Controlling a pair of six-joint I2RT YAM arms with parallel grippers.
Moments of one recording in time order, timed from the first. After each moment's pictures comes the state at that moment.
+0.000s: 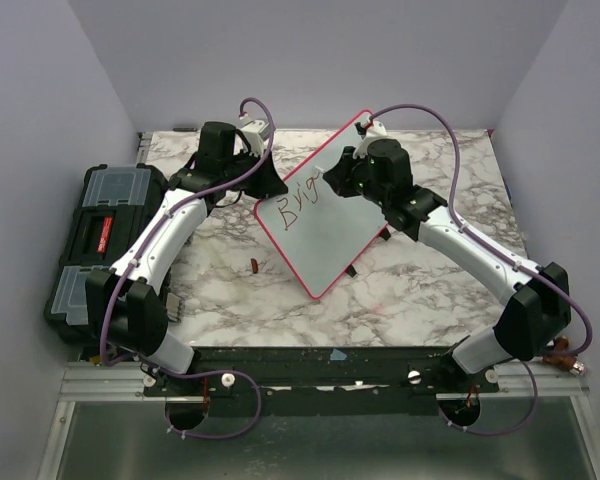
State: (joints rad) left arm -0.31 1.52 1.40 -0.44 0.56 -0.16; right arm 0.62 1.51 1.30 -0.11 0.05 0.38
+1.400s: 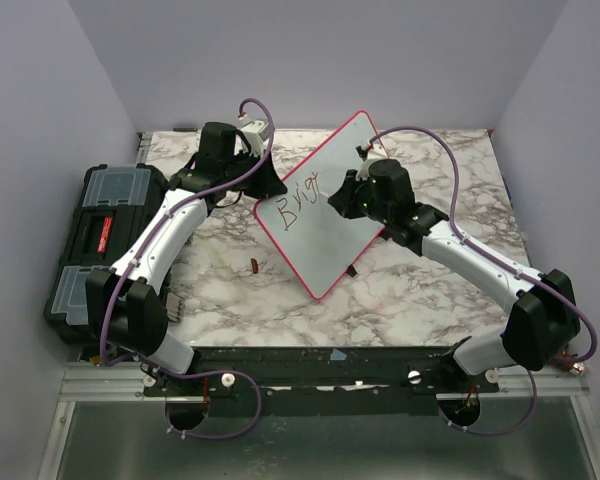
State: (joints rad) left arm -0.32 1.52 1.40 -0.45 0.53 -0.17; right arm 0.62 1.44 1.13 -0.10 -0.01 0.39
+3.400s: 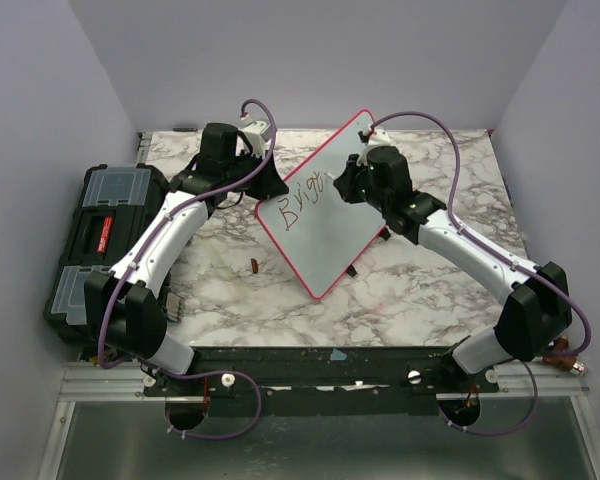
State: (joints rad) left arm -0.33 1.51 1.38 -0.44 0.53 -0.16; right arm 0.61 1.50 1.24 -0.12 0.14 0.34
